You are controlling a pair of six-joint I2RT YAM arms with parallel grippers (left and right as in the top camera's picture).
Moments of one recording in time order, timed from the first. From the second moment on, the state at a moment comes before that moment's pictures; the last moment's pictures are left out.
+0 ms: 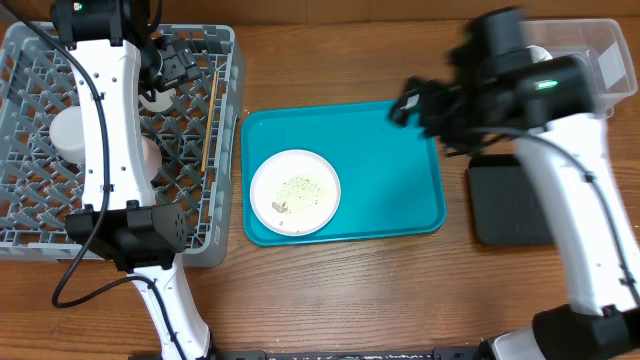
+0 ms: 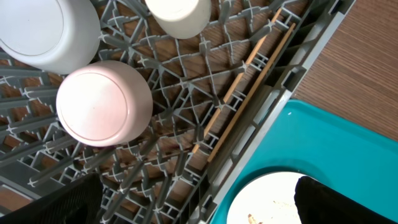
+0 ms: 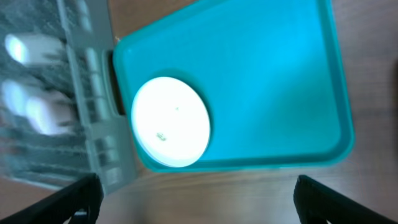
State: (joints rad) left arm 0.07 2.18 2.58 -1.69 -0.12 -0.42; right arm 0.32 1.67 1.84 -1.32 -0.25 0.57
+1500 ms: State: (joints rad) left arm 0.07 2.18 2.58 -1.69 -0.12 -0.42; right arm 0.69 2.04 1.45 -0.82 0.13 0.80
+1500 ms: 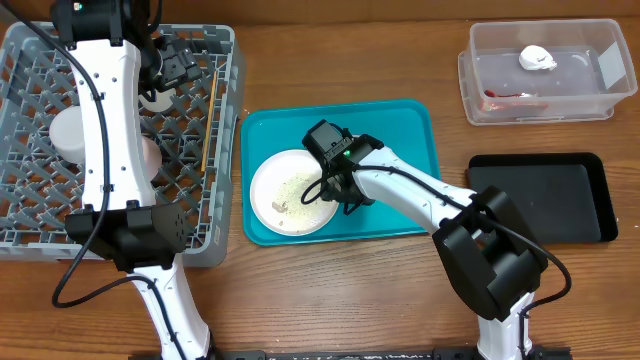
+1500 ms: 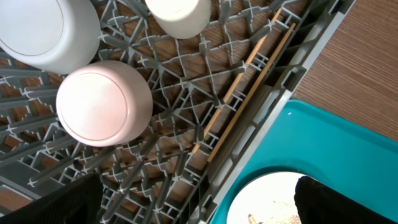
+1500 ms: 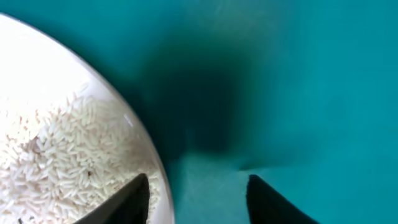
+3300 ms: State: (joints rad) left arm 0.07 2.18 2.58 -1.69 -0.12 -0.42; right arm 0.59 2.04 1.82 -1.15 -0.06 0.34
